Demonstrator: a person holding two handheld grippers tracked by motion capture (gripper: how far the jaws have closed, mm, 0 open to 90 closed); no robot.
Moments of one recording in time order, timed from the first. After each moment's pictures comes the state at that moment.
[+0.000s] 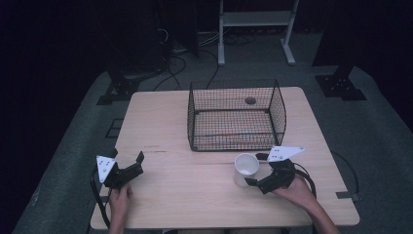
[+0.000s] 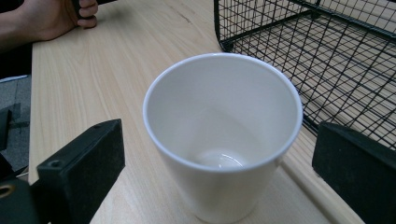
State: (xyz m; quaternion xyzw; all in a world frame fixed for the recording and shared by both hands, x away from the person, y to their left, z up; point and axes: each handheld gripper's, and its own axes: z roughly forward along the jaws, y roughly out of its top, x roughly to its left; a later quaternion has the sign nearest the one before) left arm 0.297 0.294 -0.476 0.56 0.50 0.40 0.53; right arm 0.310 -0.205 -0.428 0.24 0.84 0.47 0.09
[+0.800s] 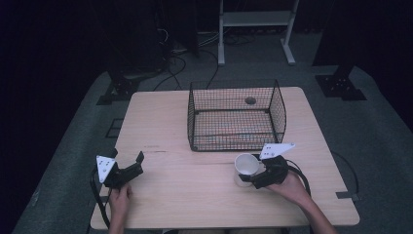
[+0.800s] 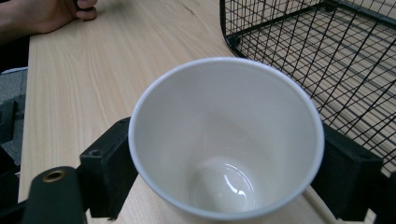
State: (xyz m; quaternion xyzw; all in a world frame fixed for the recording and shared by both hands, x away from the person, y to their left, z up) left arm 0.297 0.294 -0.476 0.56 0.50 0.40 0.53; right arm 0.322 -0.191 -0.431 0.23 0.86 0.46 0.08
